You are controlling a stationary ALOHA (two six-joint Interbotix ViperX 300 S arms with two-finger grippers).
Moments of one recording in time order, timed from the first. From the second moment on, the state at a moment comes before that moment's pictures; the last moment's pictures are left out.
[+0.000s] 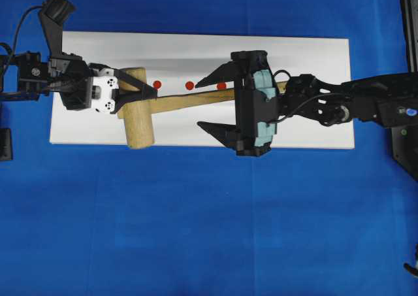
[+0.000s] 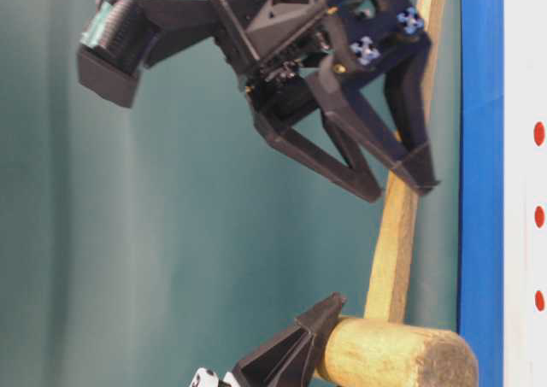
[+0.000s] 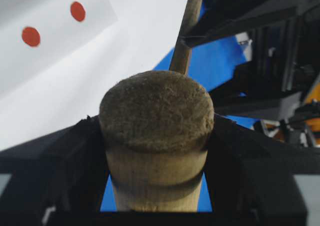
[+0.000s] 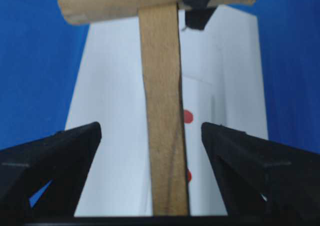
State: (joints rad) left arm 0.08 -0.34 0.97 -0.03 -0.26 -1.09; right arm 0.01 -0.07 0.67 0.84 -0.21 -0.97
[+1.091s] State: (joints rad) left arm 0.06 -0.34 0.94 -0.03 -0.25 -1.04; right arm -0.01 -0.05 0.67 0.83 -0.17 -0.98
